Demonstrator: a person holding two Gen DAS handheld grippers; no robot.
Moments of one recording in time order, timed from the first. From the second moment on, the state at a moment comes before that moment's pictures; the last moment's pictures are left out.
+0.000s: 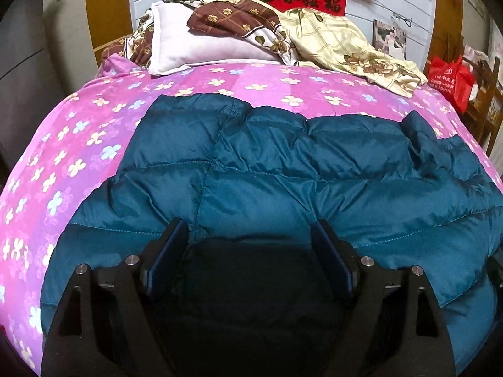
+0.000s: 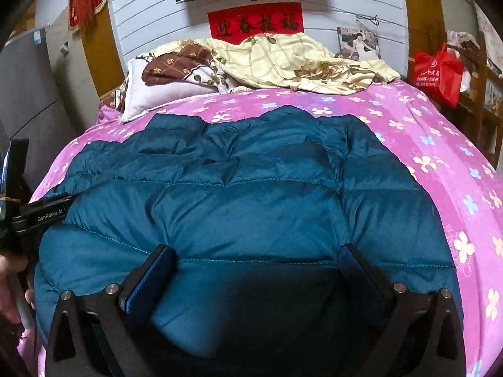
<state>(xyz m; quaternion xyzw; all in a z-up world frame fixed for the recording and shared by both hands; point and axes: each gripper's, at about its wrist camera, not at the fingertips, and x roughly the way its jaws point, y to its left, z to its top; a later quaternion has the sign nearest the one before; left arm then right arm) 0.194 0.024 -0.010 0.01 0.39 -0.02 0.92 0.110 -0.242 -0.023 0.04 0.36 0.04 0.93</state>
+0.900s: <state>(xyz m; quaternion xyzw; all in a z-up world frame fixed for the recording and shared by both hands) 0.210 0.177 -0.029 -0.21 0.45 -0.14 0.86 0.108 -0.242 -0.024 0.03 0.35 0.04 0.94</state>
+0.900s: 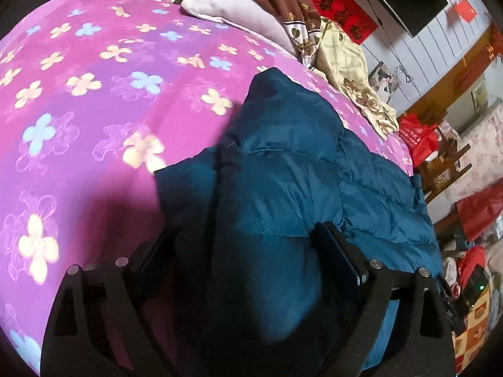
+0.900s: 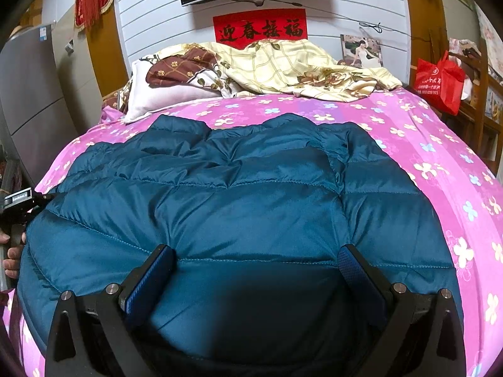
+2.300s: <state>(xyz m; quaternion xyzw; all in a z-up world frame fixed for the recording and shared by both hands) 0.213 0.152 -0.024 -0.11 0.42 -0.08 0.90 0.146 -0.405 -0.048 0.17 0.42 0.09 0.89</state>
